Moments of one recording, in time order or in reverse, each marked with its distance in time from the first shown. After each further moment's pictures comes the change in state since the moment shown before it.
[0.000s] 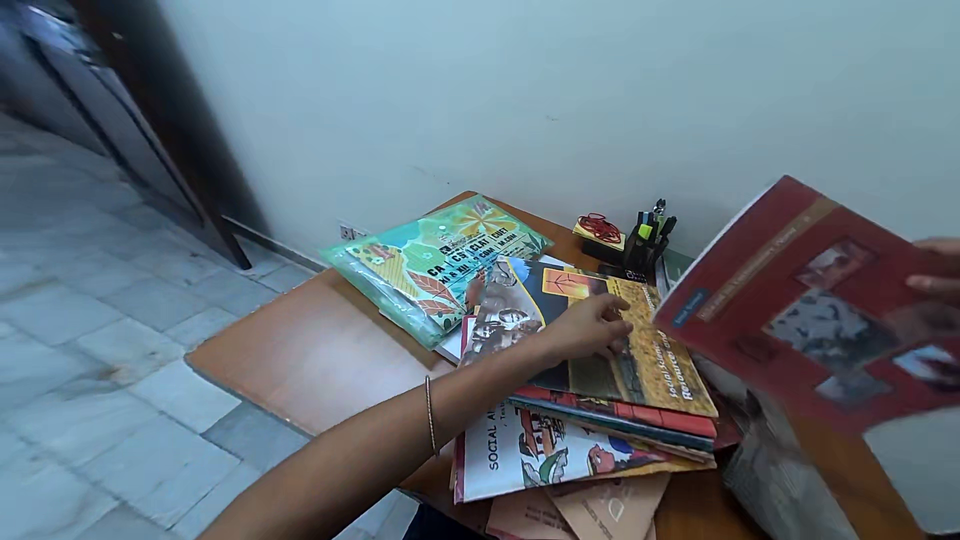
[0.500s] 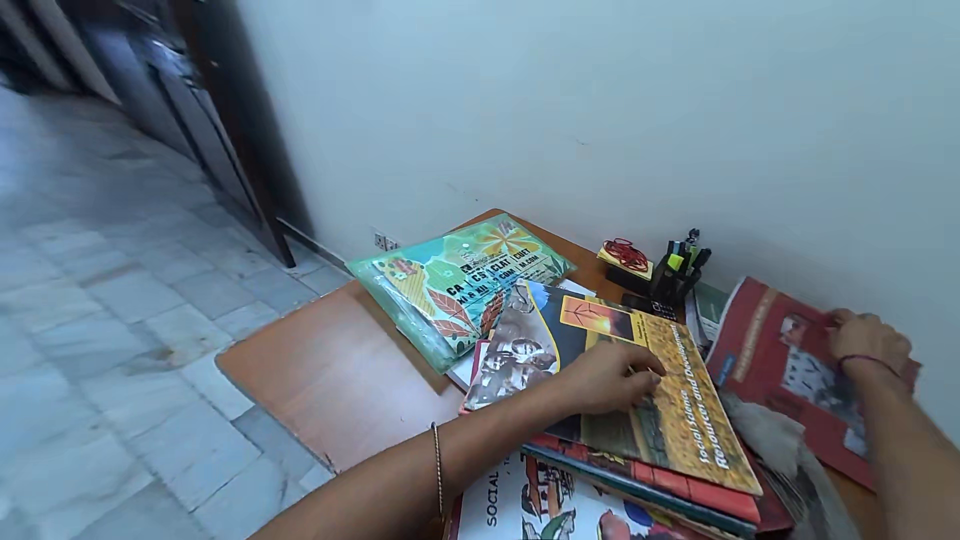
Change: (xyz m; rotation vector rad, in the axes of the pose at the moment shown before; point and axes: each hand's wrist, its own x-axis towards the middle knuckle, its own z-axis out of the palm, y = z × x) left_hand 0.000 -0.006 -0.003 0.291 -0.068 0.132; right_hand 0.088 0.043 0.155 -0.424 0.207 0.611
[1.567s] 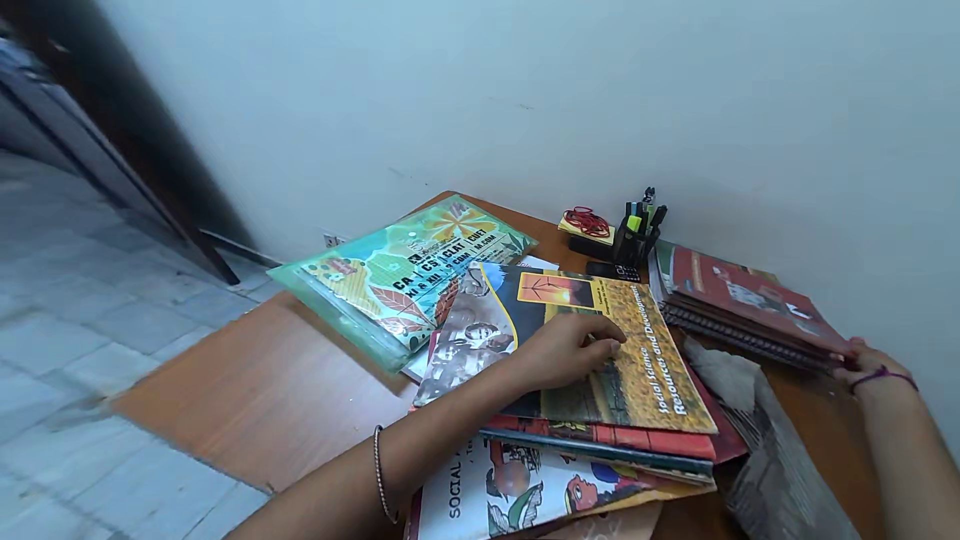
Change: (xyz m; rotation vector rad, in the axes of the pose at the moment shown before) left_hand 0.003 -0.002 0.002 0.042 0.024 -0.001; right_hand -0.144 0.058 0.008 1.449 0.214 0.324
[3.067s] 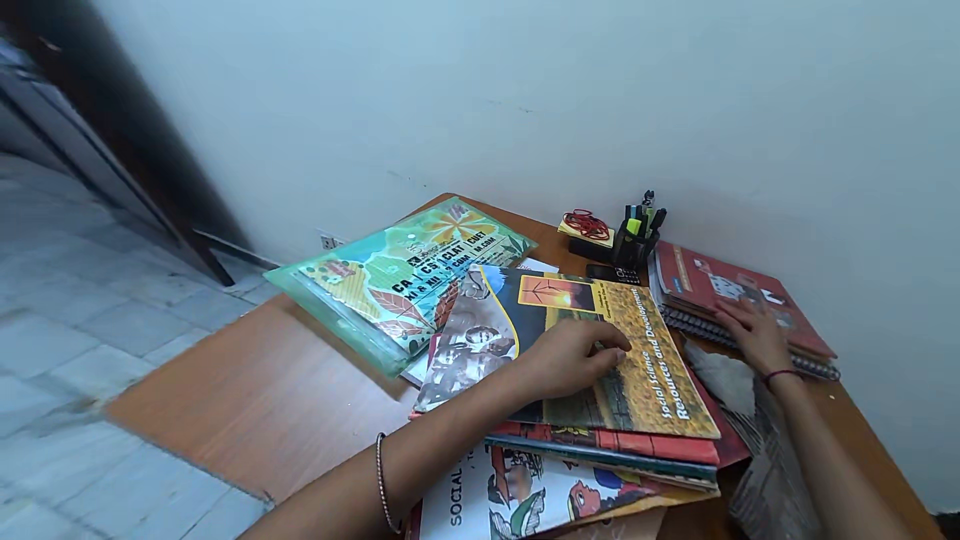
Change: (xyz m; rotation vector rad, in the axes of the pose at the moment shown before) left_hand 0.000 0.000 0.000 0.092 -0.002 0.056; right_hand 0.023 0.036 0.075 -0.979 -0.409 -0.355
